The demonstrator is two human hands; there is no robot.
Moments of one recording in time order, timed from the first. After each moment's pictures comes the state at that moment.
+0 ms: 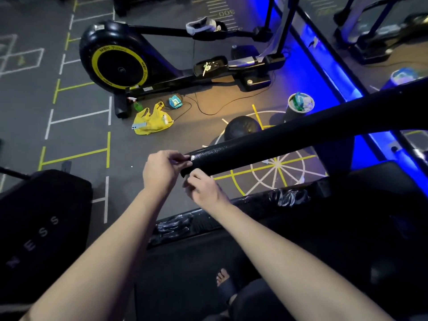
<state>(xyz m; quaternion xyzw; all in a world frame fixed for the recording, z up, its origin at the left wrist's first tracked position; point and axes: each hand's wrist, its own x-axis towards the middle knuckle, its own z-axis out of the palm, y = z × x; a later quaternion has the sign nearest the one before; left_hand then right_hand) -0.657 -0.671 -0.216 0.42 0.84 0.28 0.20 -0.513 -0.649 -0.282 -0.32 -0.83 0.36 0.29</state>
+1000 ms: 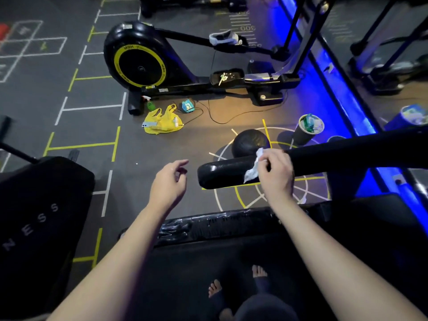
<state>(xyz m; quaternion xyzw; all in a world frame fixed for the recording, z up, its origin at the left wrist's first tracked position) -0.677 -0.712 -0.215 0.39 0.84 0.32 0.21 -0.450 -0.566 -0.229 -0.50 -0.76 0.17 0.39</state>
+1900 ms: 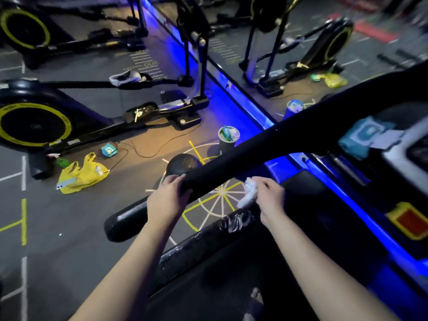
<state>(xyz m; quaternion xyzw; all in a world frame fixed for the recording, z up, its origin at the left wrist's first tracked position) -0.498 -0.573 -0.178 0.63 0.75 0.17 0.13 -0.247 -0.531 -0.192 -0.70 -0.28 0.45 0.49</state>
